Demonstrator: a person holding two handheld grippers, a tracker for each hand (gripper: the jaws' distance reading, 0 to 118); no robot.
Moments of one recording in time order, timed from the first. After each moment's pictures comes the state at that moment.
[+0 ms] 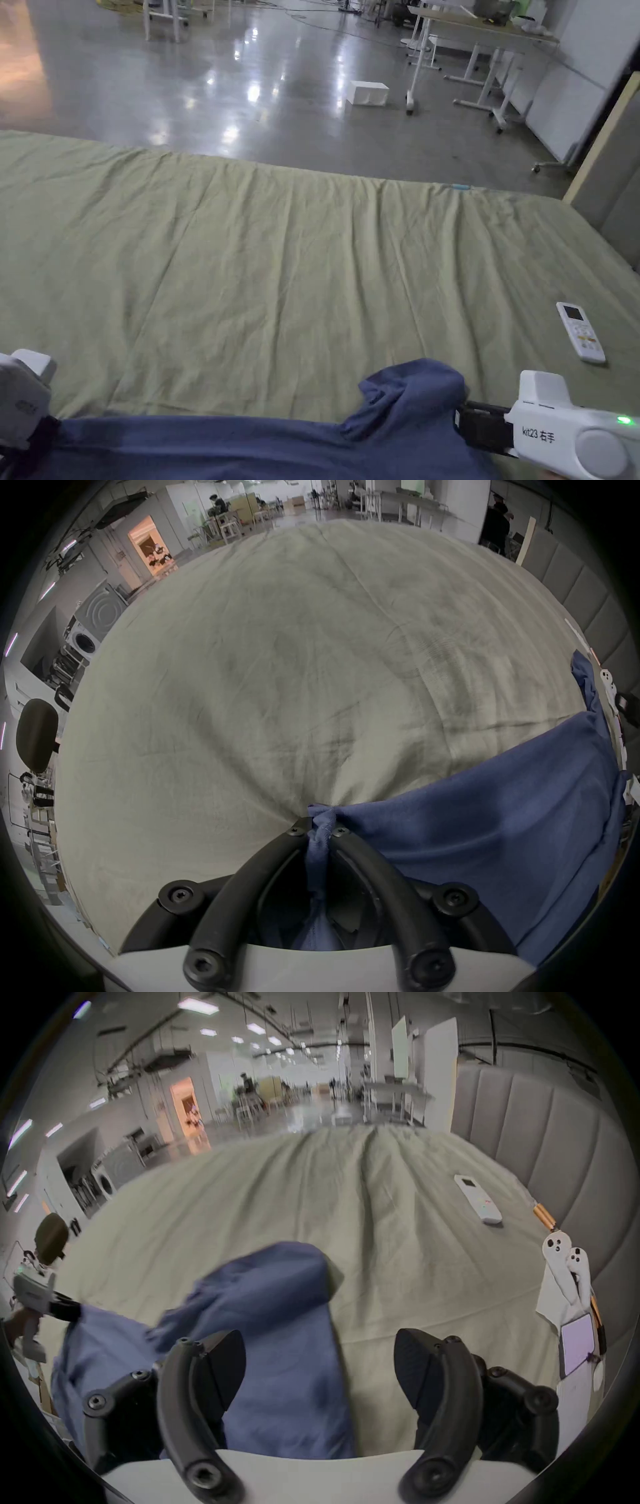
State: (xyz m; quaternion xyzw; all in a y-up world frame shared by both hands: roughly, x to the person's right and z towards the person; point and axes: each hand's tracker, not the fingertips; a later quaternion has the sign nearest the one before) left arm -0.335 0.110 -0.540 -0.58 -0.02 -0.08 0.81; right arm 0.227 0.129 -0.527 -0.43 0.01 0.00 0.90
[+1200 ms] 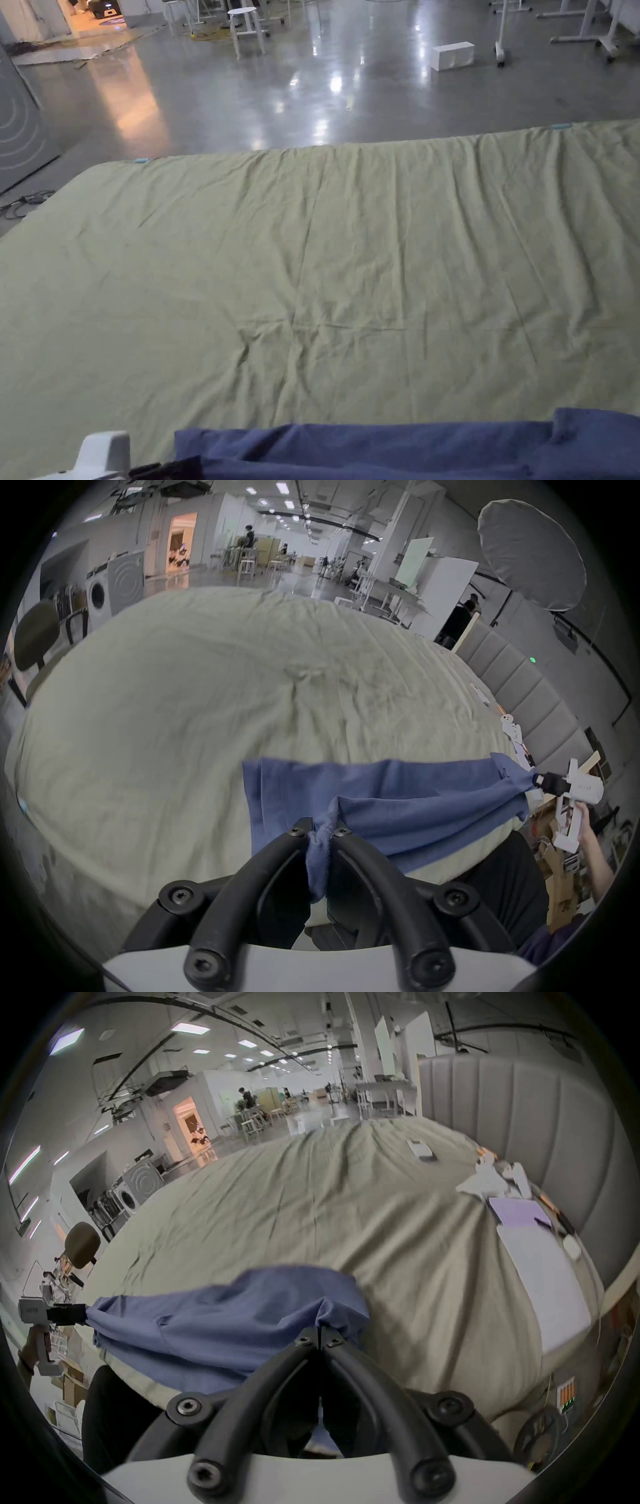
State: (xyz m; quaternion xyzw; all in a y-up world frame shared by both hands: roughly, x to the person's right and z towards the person) left arm -0.411 0.171 -0.230 -0.44 -0.09 0.12 0.89; right arm 0.233 0.167 -0.211 -0.39 0.04 -0.08 0.92
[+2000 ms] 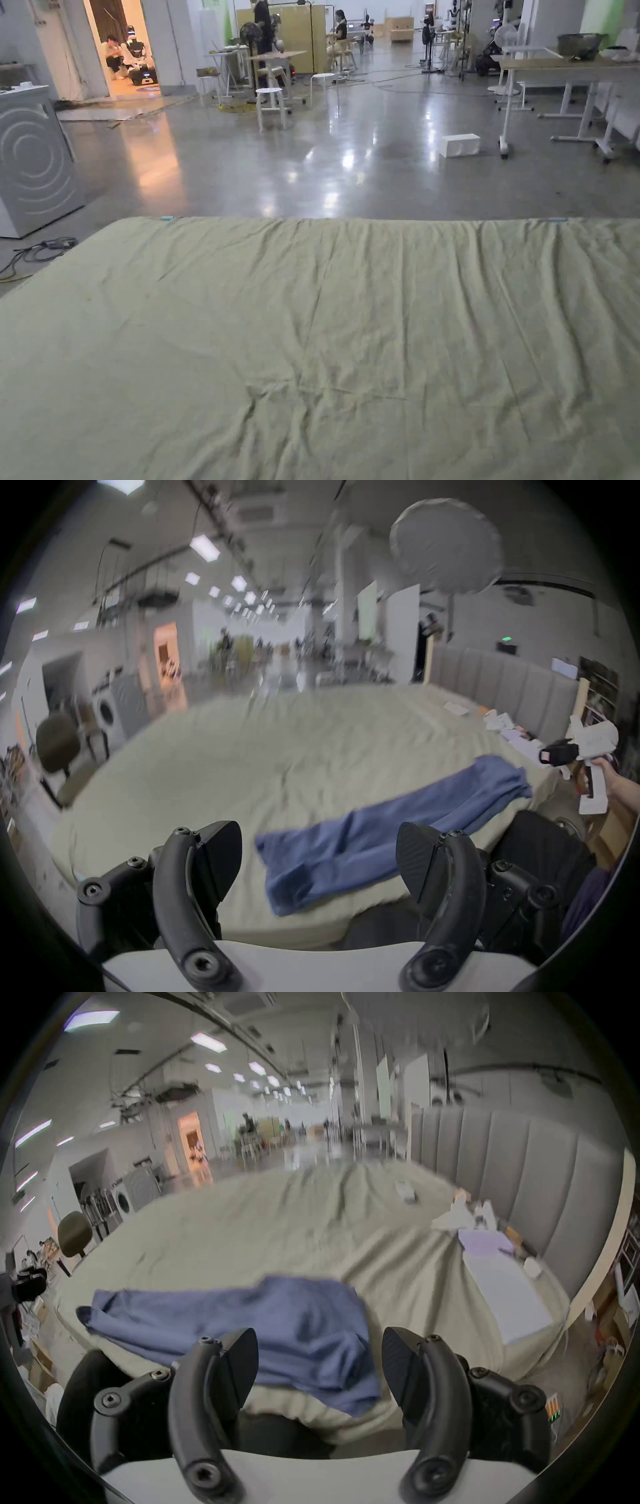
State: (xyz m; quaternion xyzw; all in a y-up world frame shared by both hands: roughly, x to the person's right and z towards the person) left arm -0.342 0.259 -0.101 -0.19 -0.11 -0.06 0.97; right arm 0.200 0.201 -0.132 -0.25 0.02 -0.01 0.97
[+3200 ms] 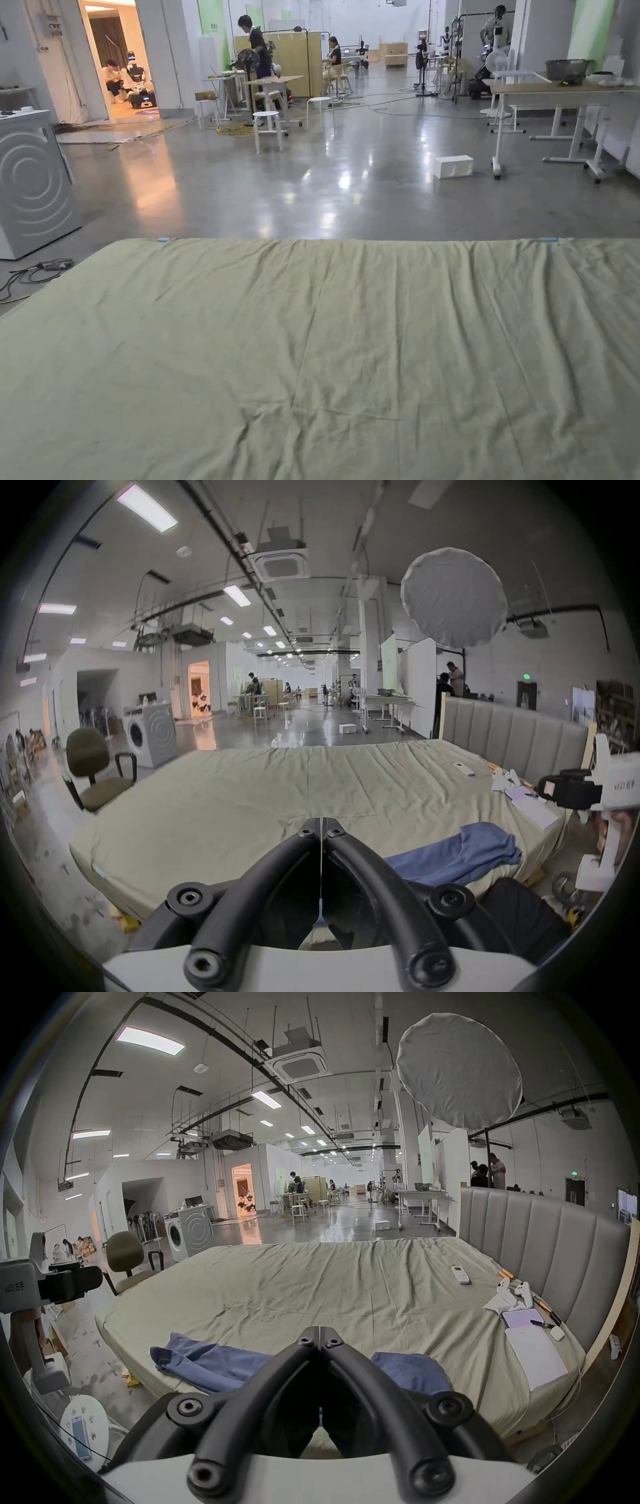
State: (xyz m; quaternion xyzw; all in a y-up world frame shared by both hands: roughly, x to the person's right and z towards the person) left arm -0.300 0.307 -0.066 -0.13 -0.01 0.00 0.99; right arm 0.094 0.280 -0.087 -0.14 0.11 -0.01 0.98
